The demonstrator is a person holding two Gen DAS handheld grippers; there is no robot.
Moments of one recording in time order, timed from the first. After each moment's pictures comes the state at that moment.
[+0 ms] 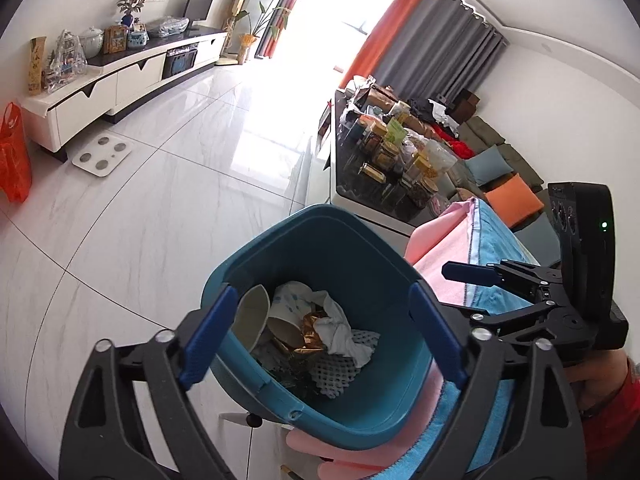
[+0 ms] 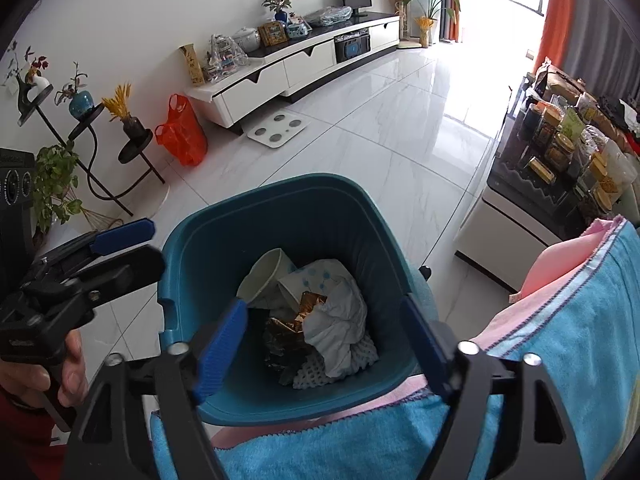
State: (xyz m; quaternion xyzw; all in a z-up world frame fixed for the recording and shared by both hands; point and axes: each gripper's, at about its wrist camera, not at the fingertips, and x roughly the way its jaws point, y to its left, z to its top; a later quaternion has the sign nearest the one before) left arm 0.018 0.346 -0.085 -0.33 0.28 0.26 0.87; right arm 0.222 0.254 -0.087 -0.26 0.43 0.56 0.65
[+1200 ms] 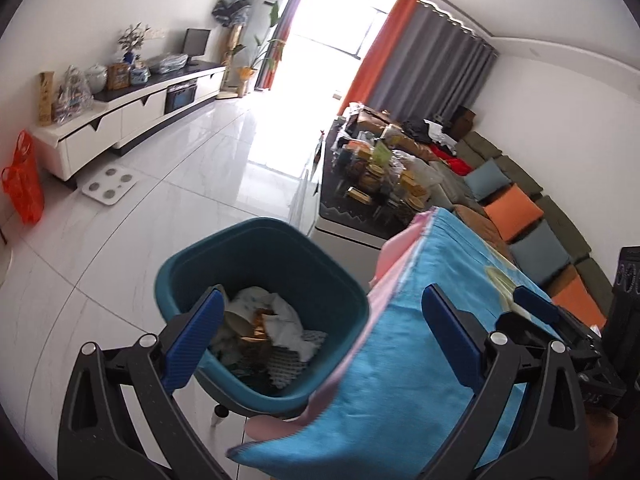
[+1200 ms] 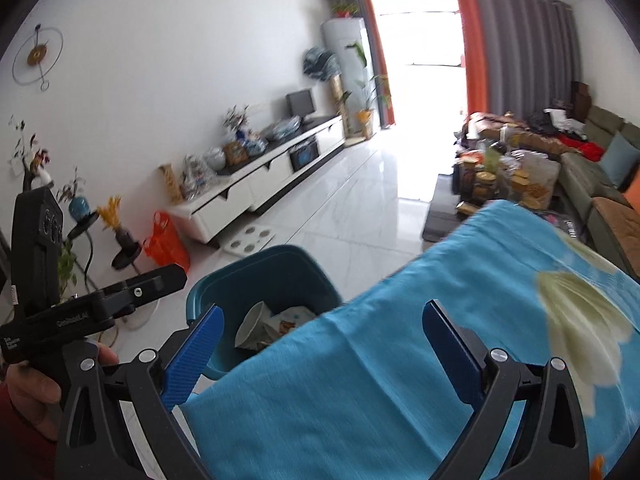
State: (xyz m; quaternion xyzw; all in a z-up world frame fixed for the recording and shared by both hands) left arm 0.021 0.244 -0.011 -0.28 0.24 0.29 0.89; right arm 0.225 0.078 -0.022 -0.08 0.31 0.53 0.78
